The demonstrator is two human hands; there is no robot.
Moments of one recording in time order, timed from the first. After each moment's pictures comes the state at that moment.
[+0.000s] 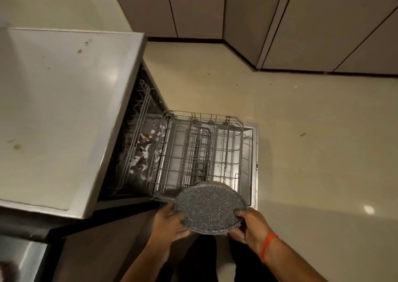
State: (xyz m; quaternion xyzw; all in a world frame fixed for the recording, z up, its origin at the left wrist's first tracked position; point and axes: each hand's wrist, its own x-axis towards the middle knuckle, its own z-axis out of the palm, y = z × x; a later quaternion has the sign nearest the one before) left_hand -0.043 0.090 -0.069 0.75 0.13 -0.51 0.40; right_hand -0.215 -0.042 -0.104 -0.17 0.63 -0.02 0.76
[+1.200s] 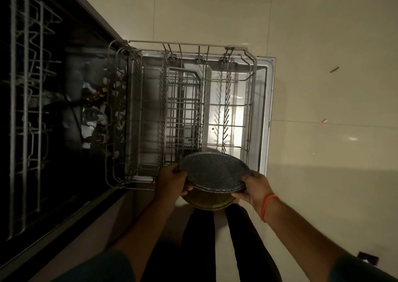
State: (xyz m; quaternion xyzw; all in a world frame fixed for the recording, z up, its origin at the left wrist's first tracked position) left_hand 0.021 -0.028 -0.376 0.81 0.07 -0.53 0.24; right_hand -0.168 -0.134 -0.389 -0.15 0.73 0.05 0.67
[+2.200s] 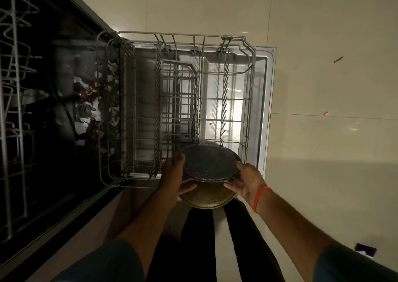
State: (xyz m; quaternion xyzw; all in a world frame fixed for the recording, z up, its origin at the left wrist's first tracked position) left_hand 0.016 -0.045 -0.398 0.73 0.24 -0.57 0.28; right_hand -0.160 -0.142 -0.419 -0.07 0.74 0.05 0.67
